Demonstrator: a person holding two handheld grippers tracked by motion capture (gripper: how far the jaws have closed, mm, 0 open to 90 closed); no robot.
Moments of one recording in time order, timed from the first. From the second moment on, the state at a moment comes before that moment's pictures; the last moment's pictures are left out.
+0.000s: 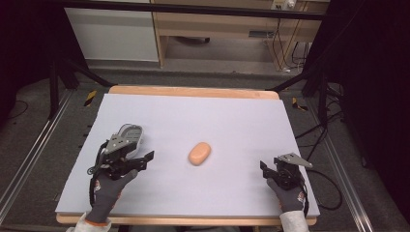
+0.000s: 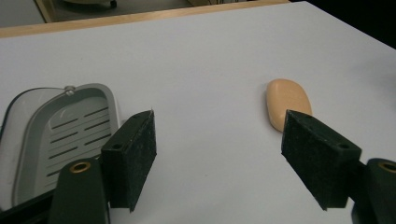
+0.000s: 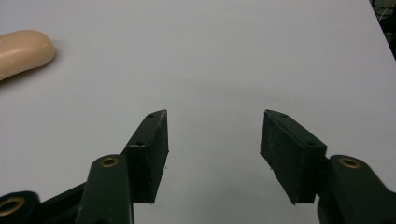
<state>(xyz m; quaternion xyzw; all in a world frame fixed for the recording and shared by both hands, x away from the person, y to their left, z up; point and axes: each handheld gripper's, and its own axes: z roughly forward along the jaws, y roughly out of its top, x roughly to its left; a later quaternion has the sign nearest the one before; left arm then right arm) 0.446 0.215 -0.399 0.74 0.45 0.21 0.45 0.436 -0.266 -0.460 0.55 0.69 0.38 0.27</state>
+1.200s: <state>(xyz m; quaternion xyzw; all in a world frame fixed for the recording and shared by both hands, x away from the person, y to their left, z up) 0.480 0.136 -0.394 0.79 0.40 0.20 0.43 0.437 -0.266 -0.459 0.55 0.70 0.37 0.27</state>
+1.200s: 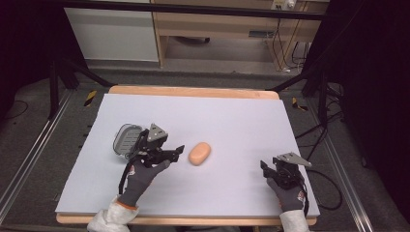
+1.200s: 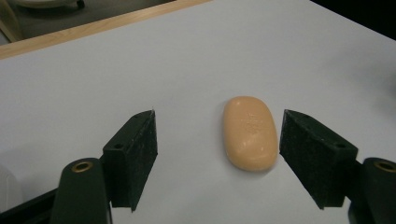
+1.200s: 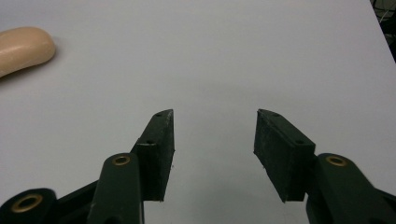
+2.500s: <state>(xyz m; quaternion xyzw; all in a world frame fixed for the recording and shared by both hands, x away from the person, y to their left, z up) 0.512 0.074 -0.428 0.82 0.39 0.16 0.38 0.439 -0.266 -0.461 0.54 0.70 0.37 0.27</state>
